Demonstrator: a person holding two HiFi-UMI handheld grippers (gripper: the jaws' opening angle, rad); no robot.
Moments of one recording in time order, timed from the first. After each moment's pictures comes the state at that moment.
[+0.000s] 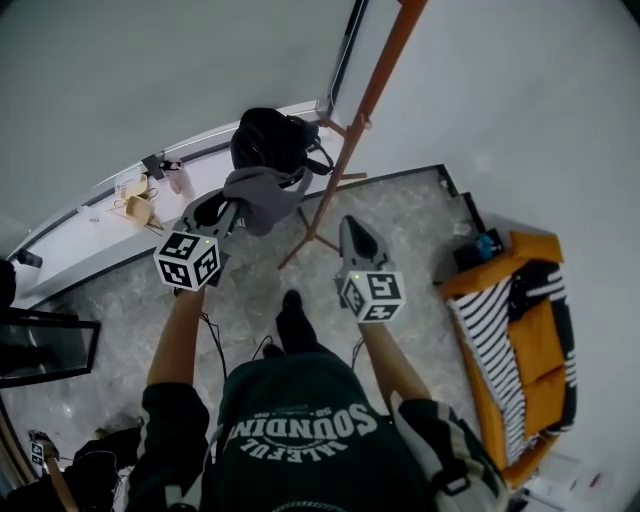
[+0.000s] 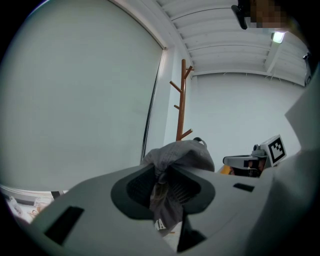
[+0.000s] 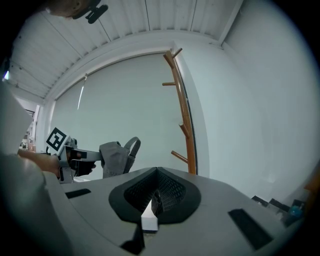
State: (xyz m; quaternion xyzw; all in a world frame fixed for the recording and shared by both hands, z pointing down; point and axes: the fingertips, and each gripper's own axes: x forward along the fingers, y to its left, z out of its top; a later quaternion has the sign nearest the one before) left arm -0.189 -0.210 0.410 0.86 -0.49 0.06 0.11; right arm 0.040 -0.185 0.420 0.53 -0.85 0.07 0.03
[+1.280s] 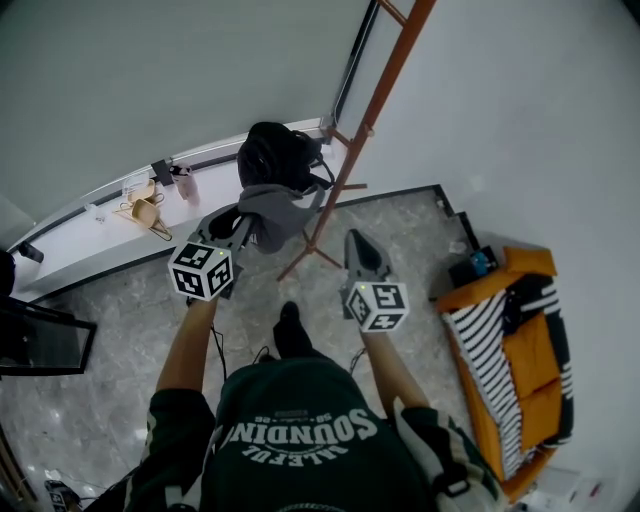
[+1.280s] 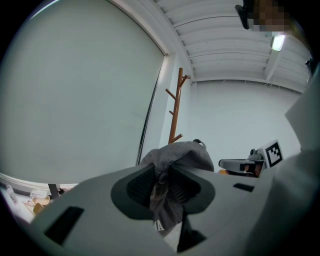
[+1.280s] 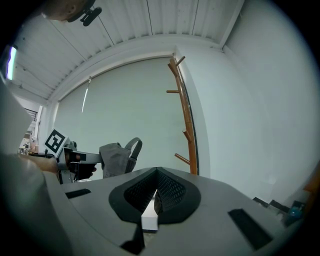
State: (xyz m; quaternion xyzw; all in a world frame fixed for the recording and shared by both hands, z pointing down) left arm -0.176 -0.171 0.395 0.86 -0.49 0.03 0.12; right arm 0.042 -0.154 0.403 0.52 -0.85 0.07 0.02
